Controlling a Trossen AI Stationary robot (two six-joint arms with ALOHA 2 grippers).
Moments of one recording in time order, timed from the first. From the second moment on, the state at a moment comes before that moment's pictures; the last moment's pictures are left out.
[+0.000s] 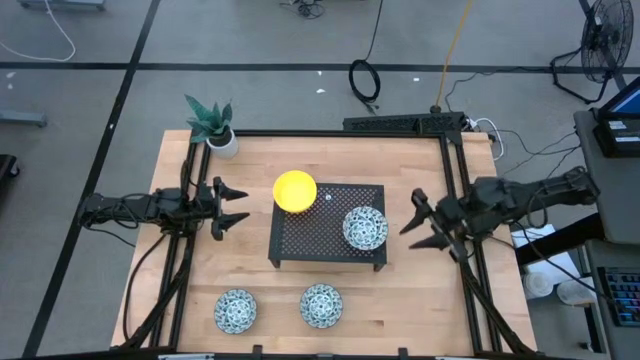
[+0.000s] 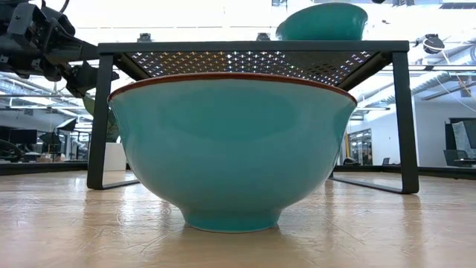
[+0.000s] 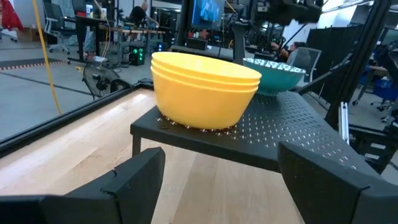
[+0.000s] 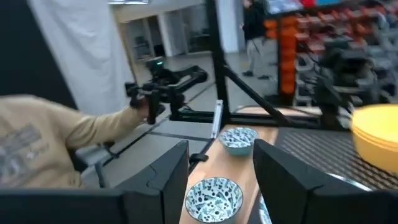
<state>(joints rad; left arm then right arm) -0.08 0.01 0.06 -0.05 -0.21 -0.18 0.22 0.63 0.62 0.01 -0.27 0.17</state>
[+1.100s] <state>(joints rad) -0.15 0.24 0.27 -0.06 -0.03 -0.87 0.39 0.51 0.41 0.15 -0.08 -0.21</state>
